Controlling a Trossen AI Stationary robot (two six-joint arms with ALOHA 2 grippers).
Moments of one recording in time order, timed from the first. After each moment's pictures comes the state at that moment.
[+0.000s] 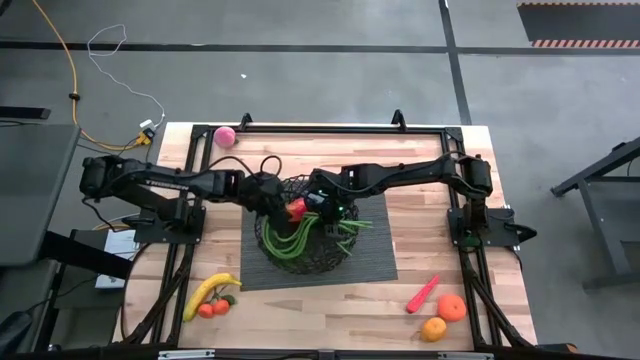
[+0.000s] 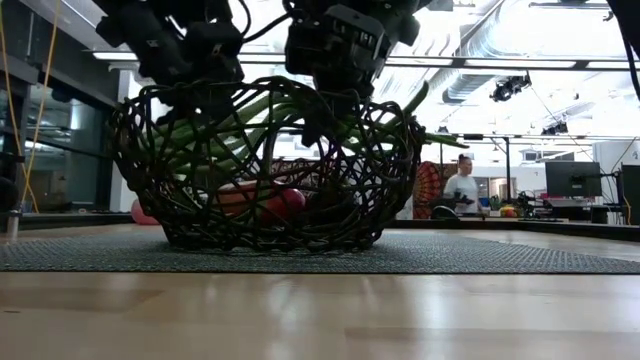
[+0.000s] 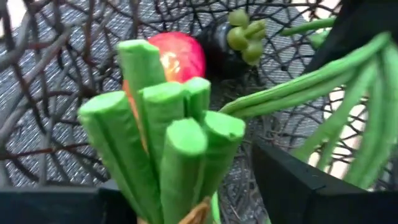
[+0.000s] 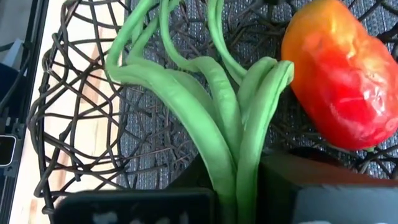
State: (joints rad) left arm 0.20 1.28 0.74 -0.33 0.07 -0.72; right arm -0.05 1.94 1.54 -0.64 -0.35 0.03
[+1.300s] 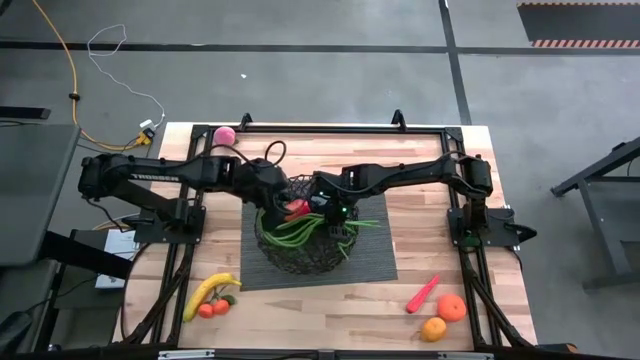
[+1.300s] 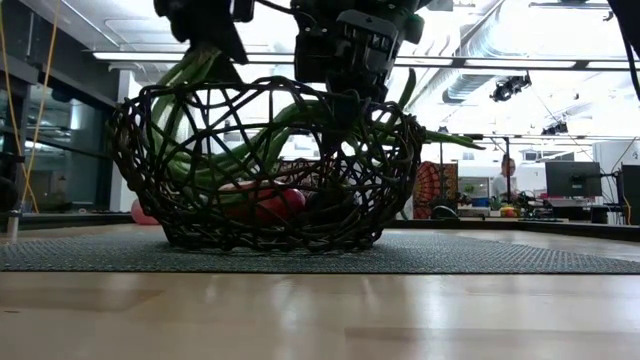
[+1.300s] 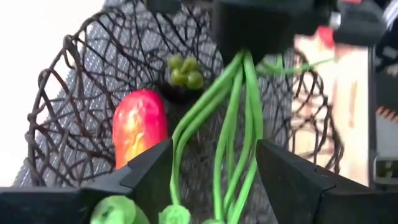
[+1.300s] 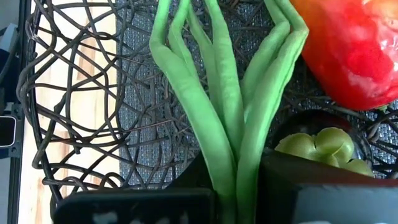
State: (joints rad) left arm 0.16 1.26 1.05 -0.65 0.06 -0.36; right arm -0.05 1.94 1.54 -0.74 -0.35 0.04
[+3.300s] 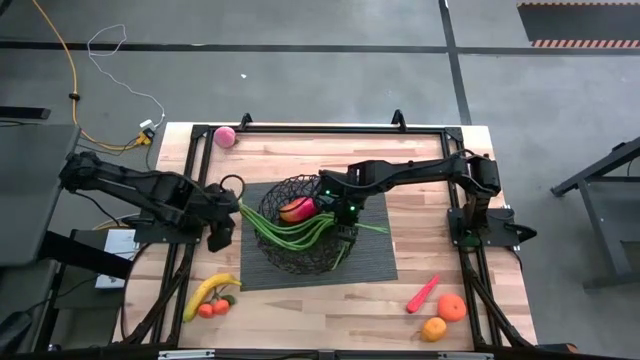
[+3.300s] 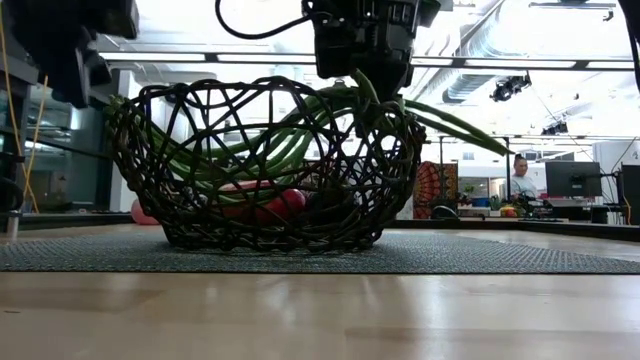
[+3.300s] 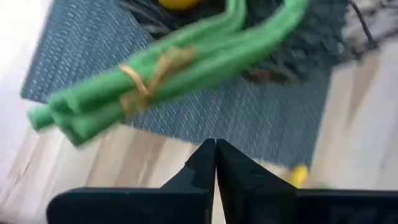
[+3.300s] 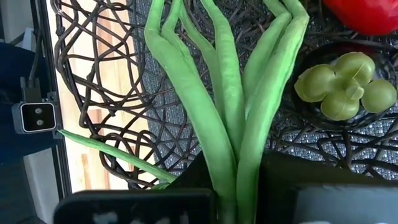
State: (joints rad) left arm -0.12 0.88 0.80 -1.08 -0.10 -0.61; right arm -0.05 1.88 1.54 -0.89 -0.40 0.15
